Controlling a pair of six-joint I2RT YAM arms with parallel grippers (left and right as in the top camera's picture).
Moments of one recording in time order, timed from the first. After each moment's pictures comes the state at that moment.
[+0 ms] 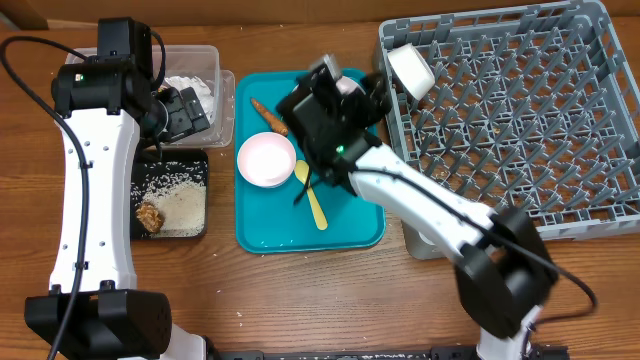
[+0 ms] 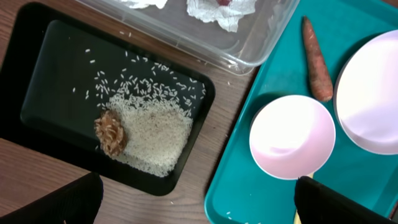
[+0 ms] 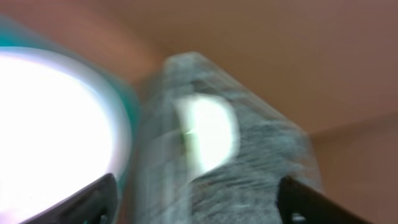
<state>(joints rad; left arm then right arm) 0.06 1.70 1.80 -1.36 -0.07 -0.39 0.76 1.93 1.56 -0.53 0.90 -0.06</state>
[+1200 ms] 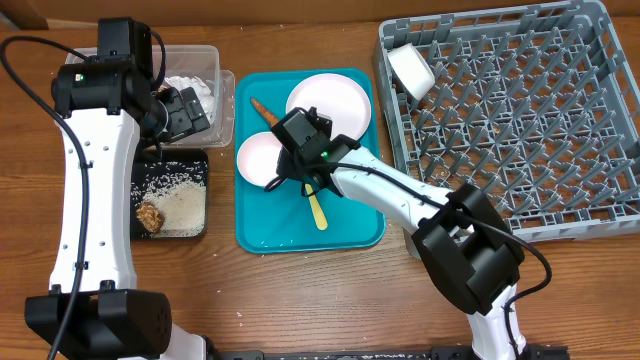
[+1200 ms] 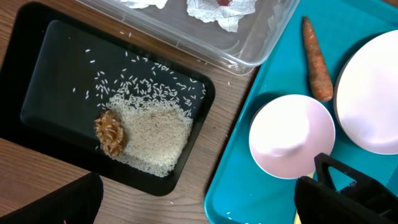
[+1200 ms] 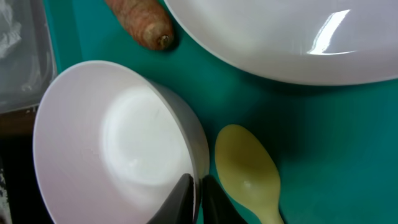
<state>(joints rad) 0.06 1.70 1.80 -1.36 -0.07 -0.39 0.75 2.11 1.55 -0.50 0.04 0.96</state>
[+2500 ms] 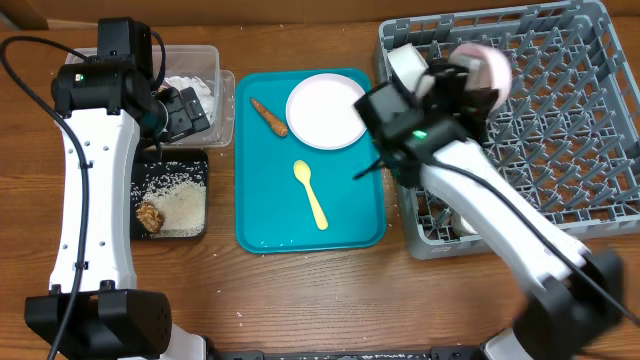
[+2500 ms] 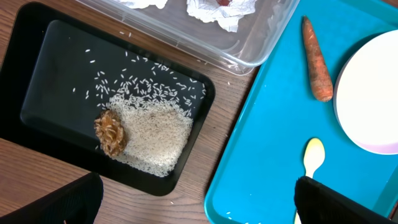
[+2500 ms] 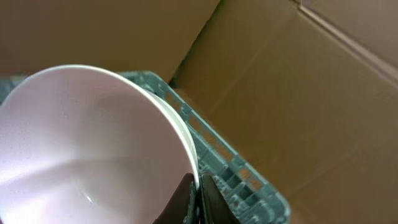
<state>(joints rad) 0.06 1.70 1.80 -1.36 -0.07 -0.39 0.56 1.74 1.48 -1.04 1.45 0.74</state>
